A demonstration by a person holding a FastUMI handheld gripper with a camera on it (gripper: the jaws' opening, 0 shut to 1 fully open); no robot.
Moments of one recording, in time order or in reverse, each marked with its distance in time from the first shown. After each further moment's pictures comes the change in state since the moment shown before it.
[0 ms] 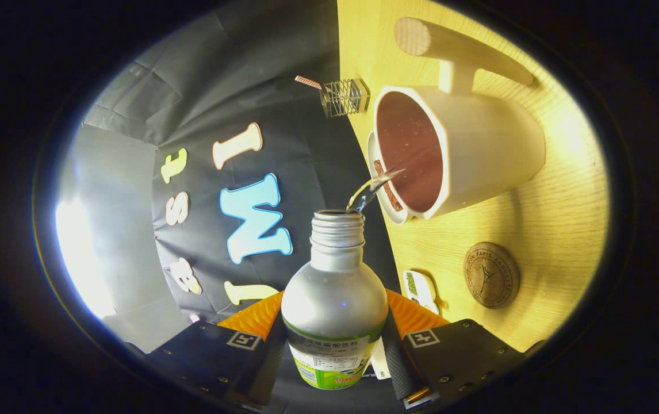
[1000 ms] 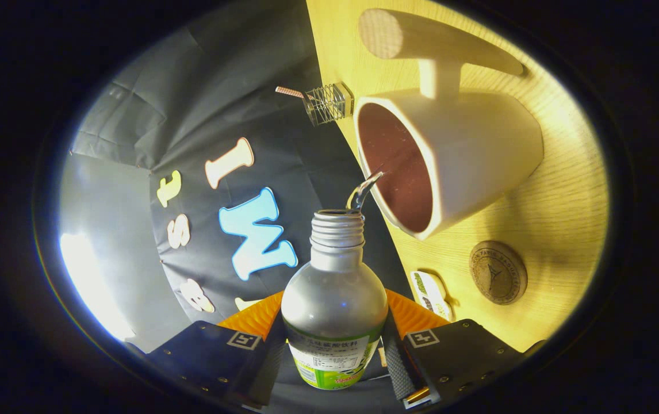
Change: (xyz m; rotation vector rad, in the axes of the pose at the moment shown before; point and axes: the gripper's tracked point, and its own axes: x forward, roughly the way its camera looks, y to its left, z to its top) arm 0.012 0.009 0.019 0.129 -0.033 0.019
